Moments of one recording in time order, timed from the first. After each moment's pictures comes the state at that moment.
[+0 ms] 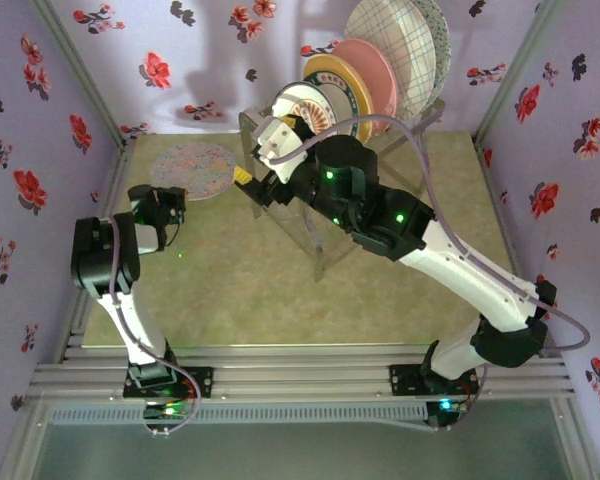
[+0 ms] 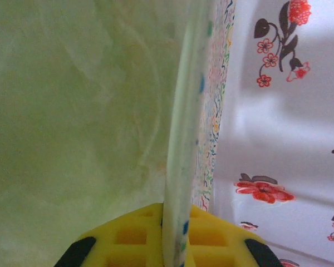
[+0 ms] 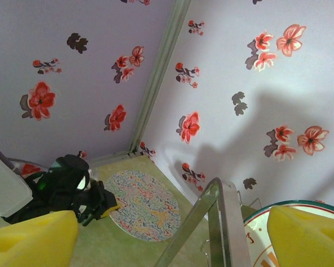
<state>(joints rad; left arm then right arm) 0.13 1.97 0.88 0.67 0.36 -1.38 1.08 1.49 1.85 -0.44 0.24 -0.34</state>
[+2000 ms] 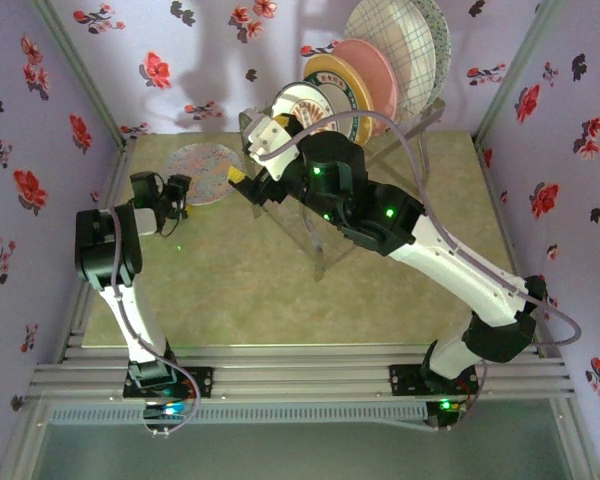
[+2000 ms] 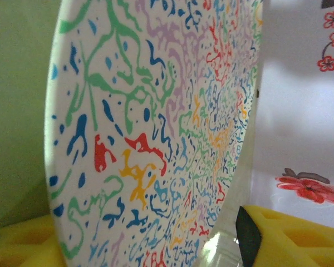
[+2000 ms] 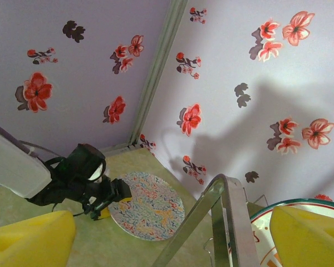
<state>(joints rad) 0.12 2.03 1.10 0.30 0.42 -1.25 1.08 1.54 1.90 -0.48 0.26 -0.33</state>
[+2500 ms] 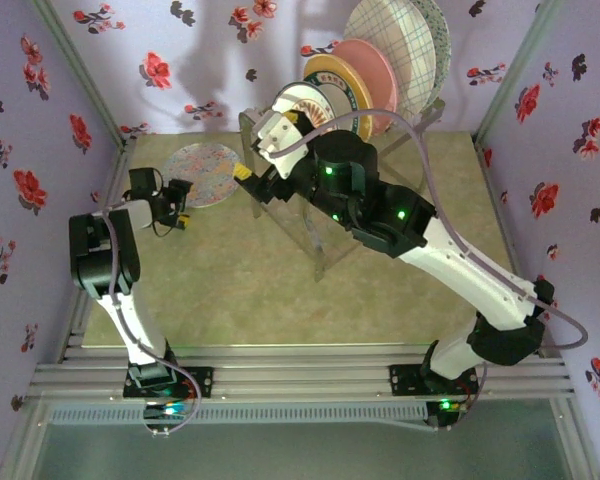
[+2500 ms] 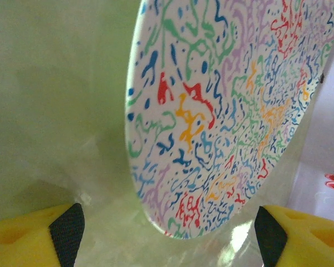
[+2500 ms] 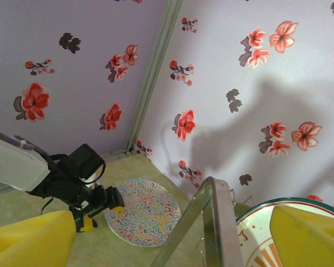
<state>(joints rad) 0.12 1.94 1.16 -0.10 0.40 -1.19 1.08 1.50 1.90 -0.48 0.27 -0.32</state>
